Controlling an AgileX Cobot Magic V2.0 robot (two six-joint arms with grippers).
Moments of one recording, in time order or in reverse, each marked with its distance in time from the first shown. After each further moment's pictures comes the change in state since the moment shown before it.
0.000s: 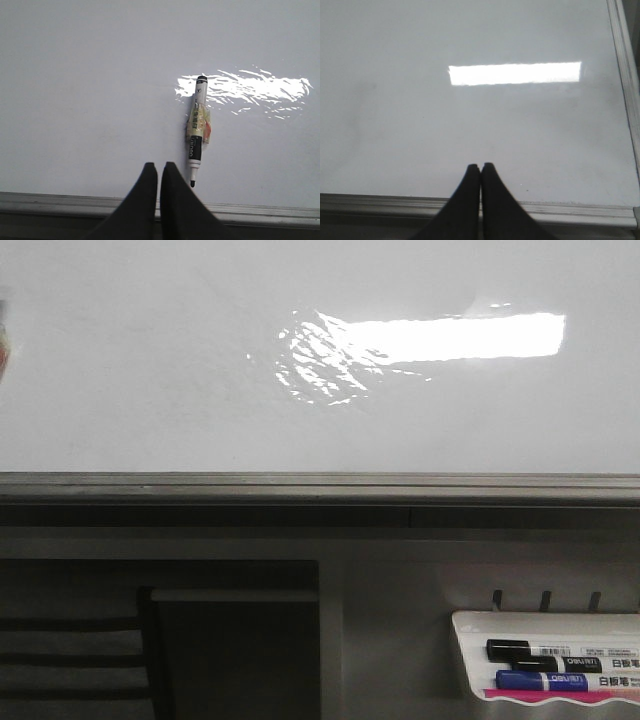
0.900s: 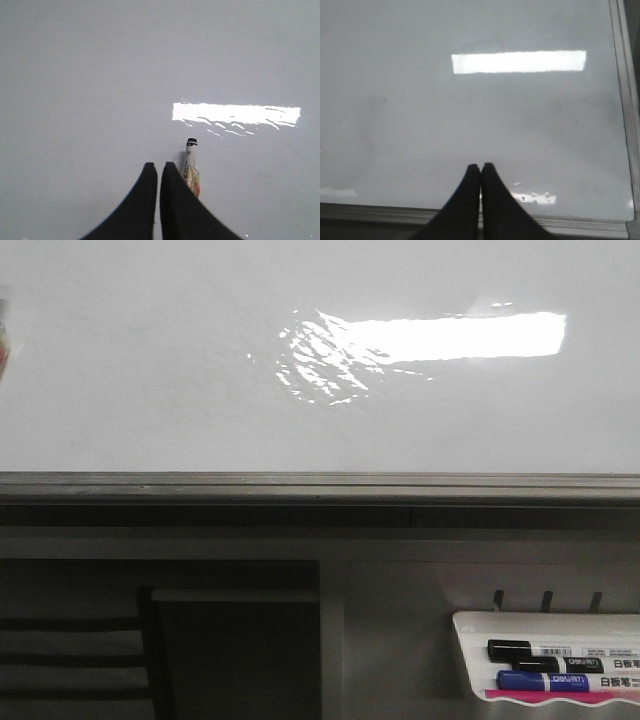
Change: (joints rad) left arm 0.000 0.077 -0.242 -0.021 0.107 -0.002; right arm 0.000 0.067 -0.220 0.004 0.230 0.000
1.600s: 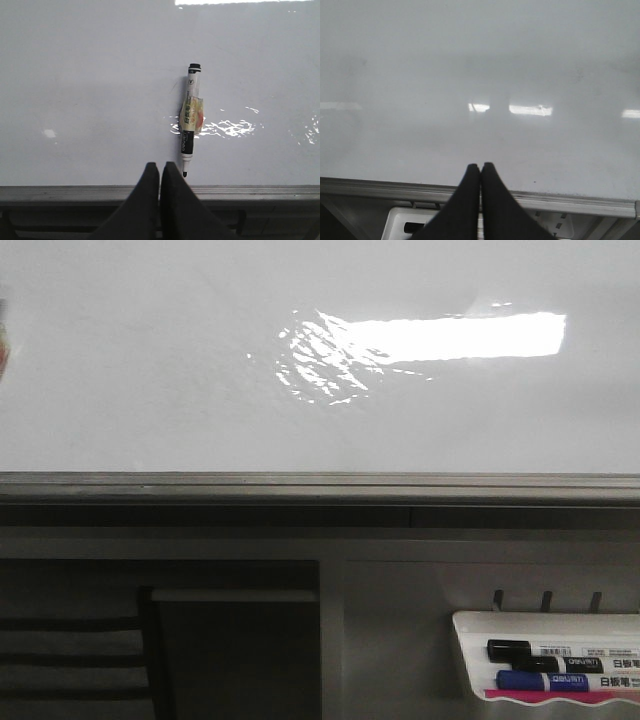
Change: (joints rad) left arm 0.000 0.352 -0.312 -0.022 0.397 0.097; right arm 0.000 0.486 -0.311 0.006 0.189 0.000
